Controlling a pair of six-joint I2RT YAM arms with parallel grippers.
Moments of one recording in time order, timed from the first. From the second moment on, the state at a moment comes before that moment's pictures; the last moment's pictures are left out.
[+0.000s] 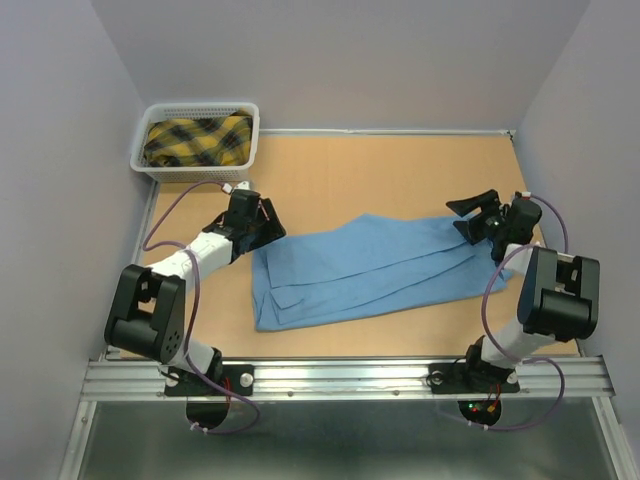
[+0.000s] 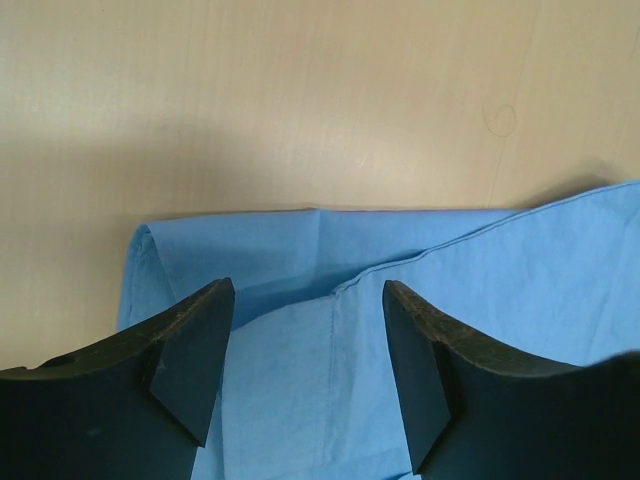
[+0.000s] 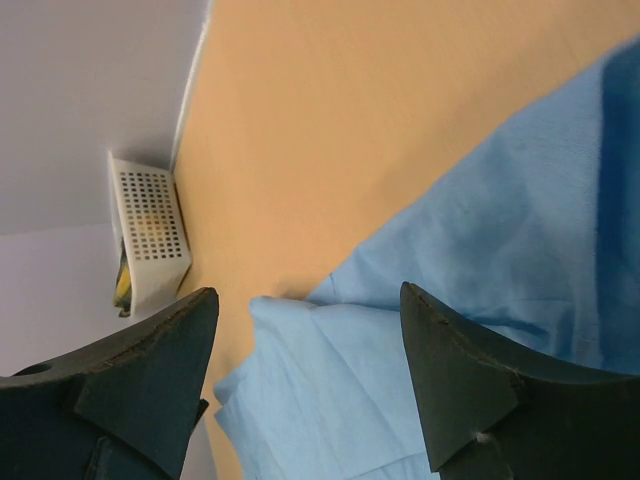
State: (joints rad) left arm -0.34 1.46 0.82 -0.14 -0.04 -0.66; right arm -0.31 1.54 0.64 0.48 -0.58 0.96
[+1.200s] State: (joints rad) left arm -0.40 1.30 0.56 -0.16 0.00 -0.78; right arm -0.05 1.15 0.47 0.08 -0.34 0.88
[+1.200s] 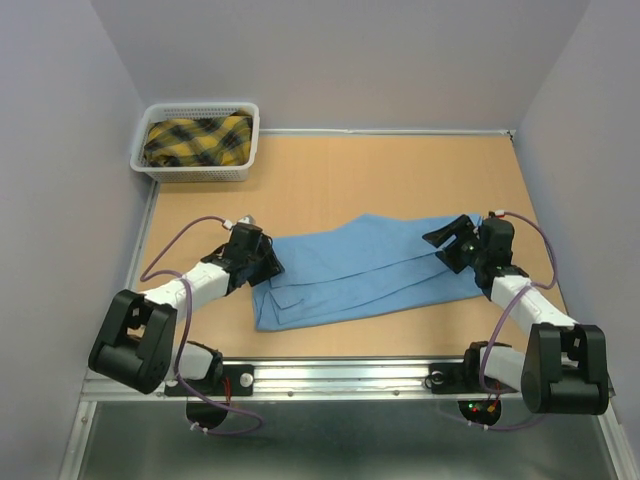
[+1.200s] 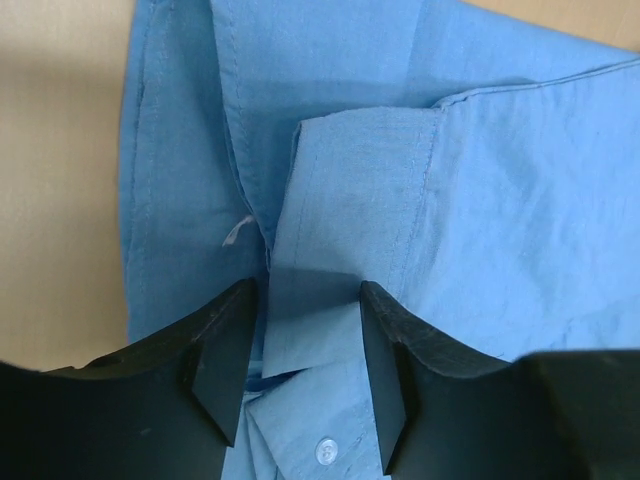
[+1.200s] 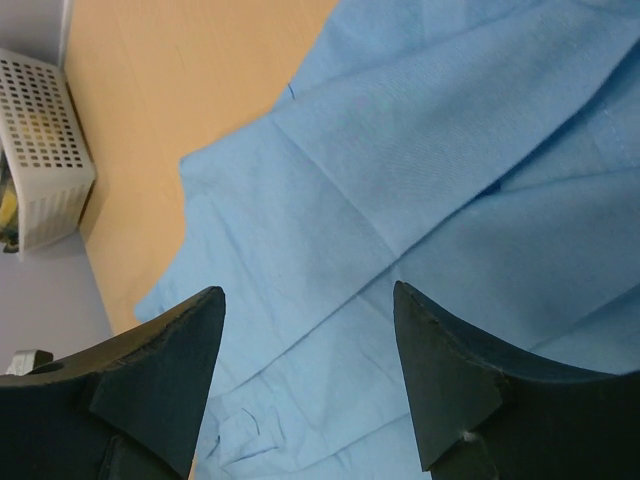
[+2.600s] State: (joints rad) left arm -0.42 1.11 0.64 -0.31 0.10 -0.78; right arm -0.01 1.33 0.32 0.43 -0.31 1.11
